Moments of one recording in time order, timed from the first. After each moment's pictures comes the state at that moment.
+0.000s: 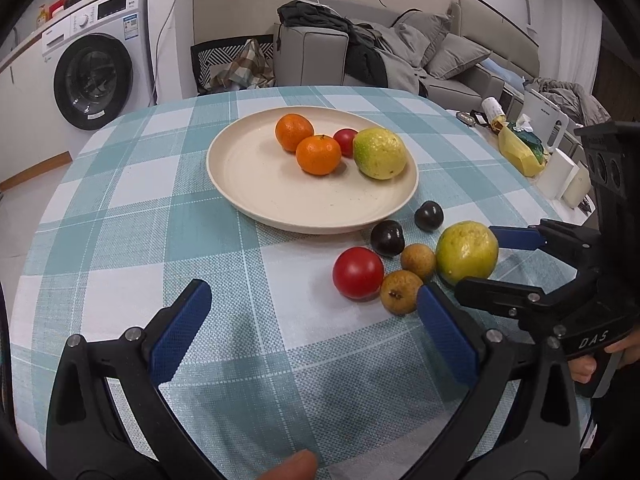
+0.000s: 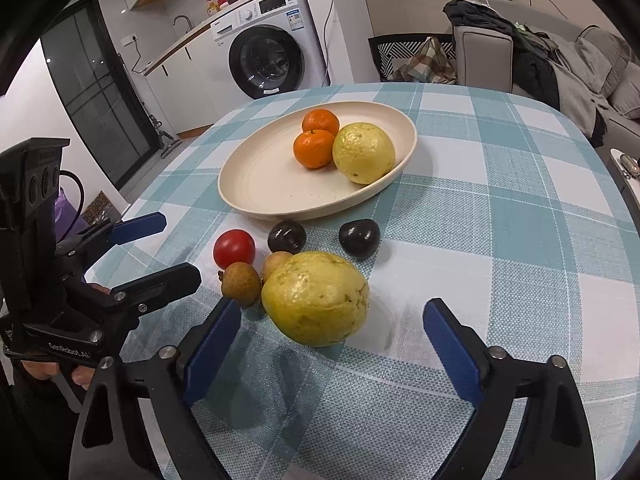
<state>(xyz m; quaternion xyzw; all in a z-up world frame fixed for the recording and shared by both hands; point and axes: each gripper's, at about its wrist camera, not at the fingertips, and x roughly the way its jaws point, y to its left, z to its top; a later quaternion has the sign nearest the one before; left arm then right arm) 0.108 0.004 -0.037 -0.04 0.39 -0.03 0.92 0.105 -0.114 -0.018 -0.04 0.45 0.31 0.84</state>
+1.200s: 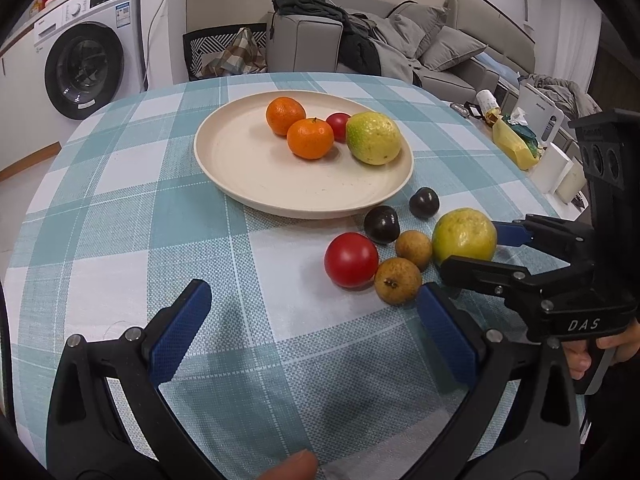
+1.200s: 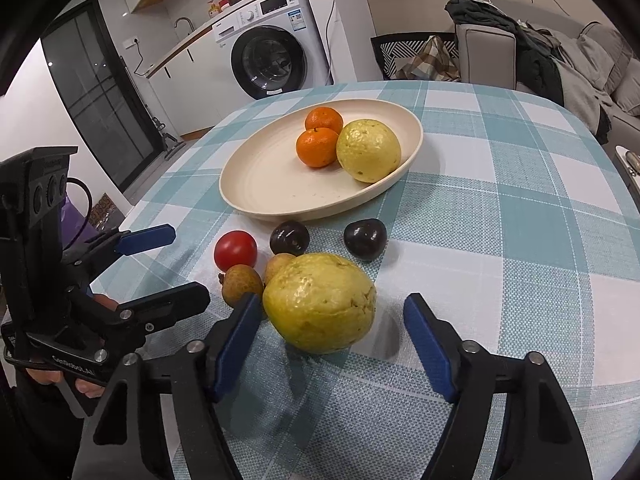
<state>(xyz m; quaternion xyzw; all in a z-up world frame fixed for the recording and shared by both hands) 0.110 0.004 -0.045 -0.05 0.41 -0.04 0.91 0.109 -0.110 -0.021 -0.03 0.45 0.32 0.83</state>
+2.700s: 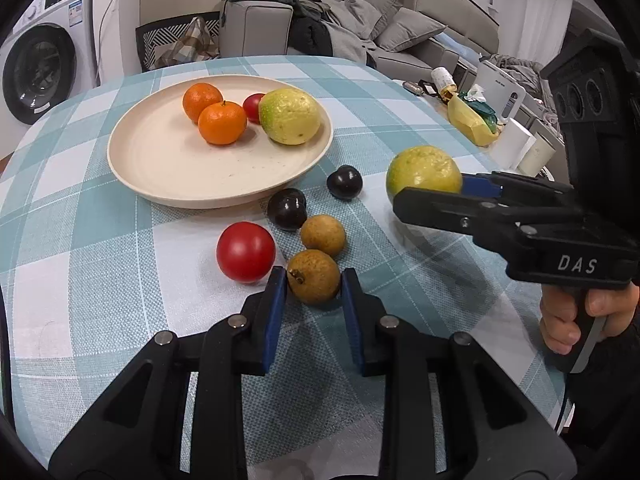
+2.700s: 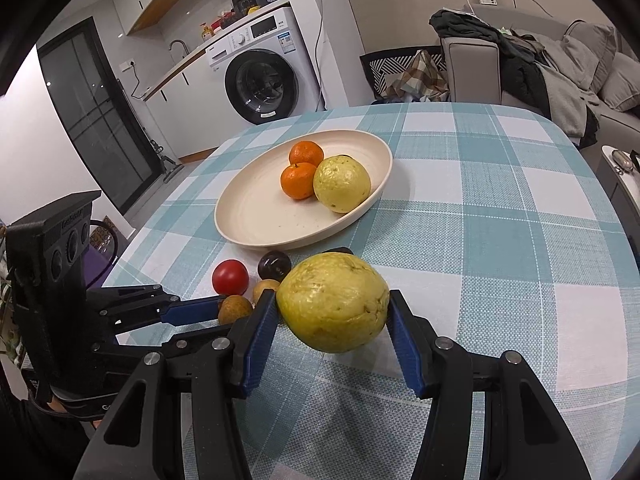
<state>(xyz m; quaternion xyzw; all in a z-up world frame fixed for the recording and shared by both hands) 0.119 -0.040 -0.053 -0.05 0.43 -0.12 0.89 0.112 -0.136 0.000 0.00 0.42 0.31 0.85</state>
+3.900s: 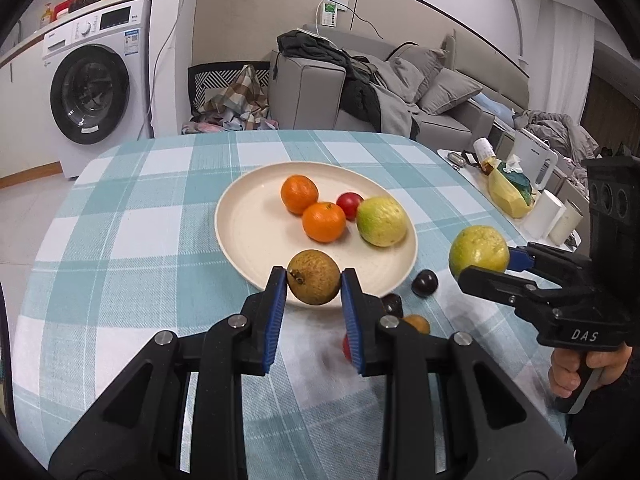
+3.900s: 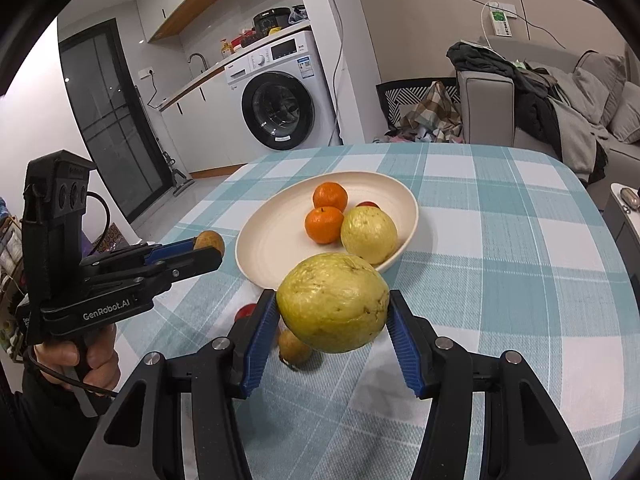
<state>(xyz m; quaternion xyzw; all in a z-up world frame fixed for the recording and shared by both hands) 0.132 0.035 -0.002 -0.07 0.34 -0.04 0.94 0.117 -0.115 0.020 -0.01 0.37 0.33 0.87</state>
